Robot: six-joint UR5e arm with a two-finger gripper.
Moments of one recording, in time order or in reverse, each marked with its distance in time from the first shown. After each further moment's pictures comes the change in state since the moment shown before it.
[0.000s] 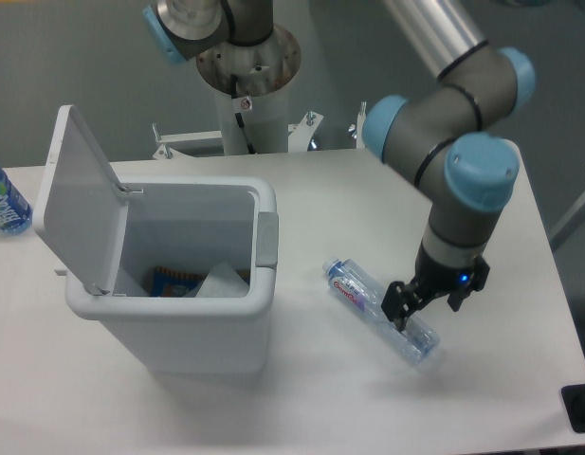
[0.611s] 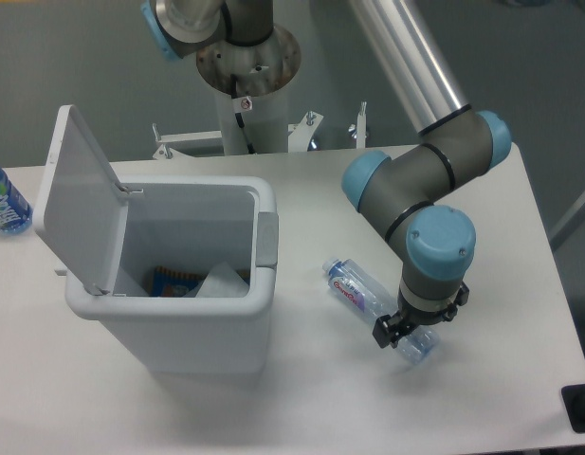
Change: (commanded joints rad) arm -0.017 -0.078 0.021 0.011 0.086 -0.106
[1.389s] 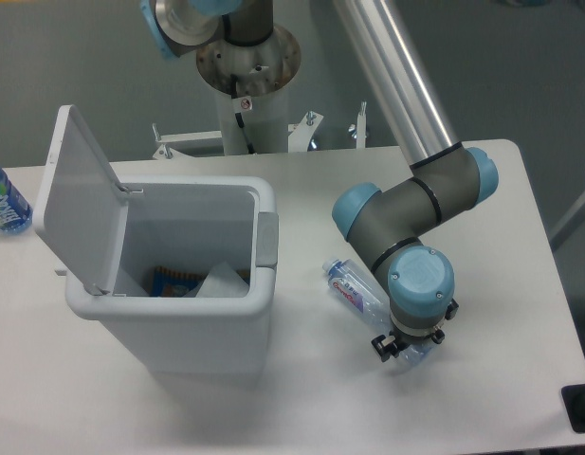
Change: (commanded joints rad) arm -0.029 -0.055 0.032 0.000 0.071 -0.075
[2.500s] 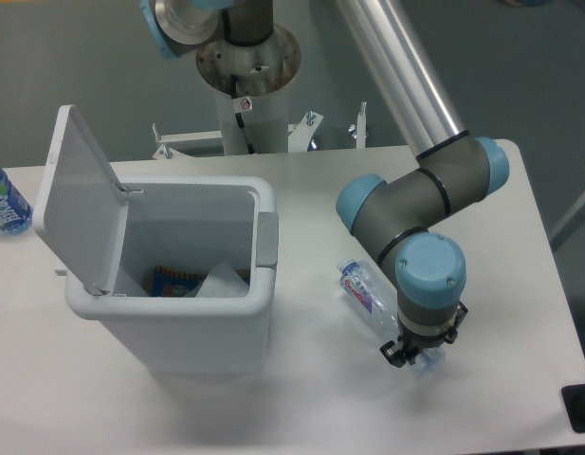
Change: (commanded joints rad) arm 0.014 0.093 0.064 -0.003 -0.133 -0.003
